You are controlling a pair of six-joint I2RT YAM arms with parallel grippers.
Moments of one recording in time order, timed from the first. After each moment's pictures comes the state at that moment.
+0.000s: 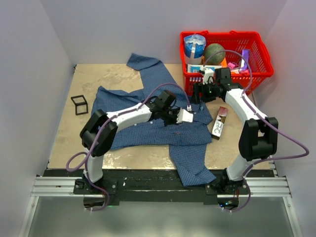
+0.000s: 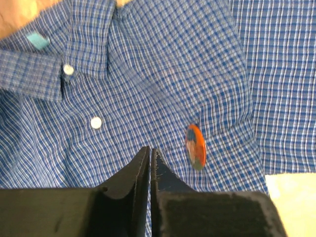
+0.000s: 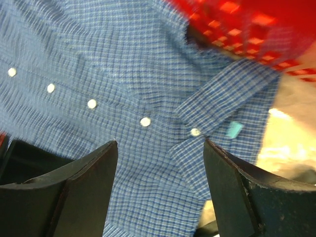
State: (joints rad) left arm -0.80 1.95 1.44 -0.35 0.50 0.82; right arm 0.12 1.68 1.35 -0.54 -0.42 -0.07
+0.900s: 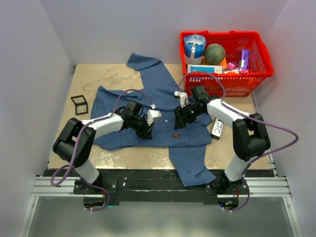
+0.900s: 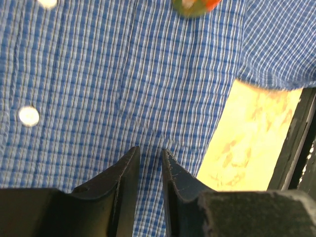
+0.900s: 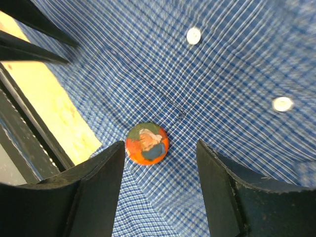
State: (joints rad) left arm -0.55 1.67 0.93 -0.30 0.60 0.38; right arm 0.35 1.70 1.15 -0.57 -0.59 -0.17
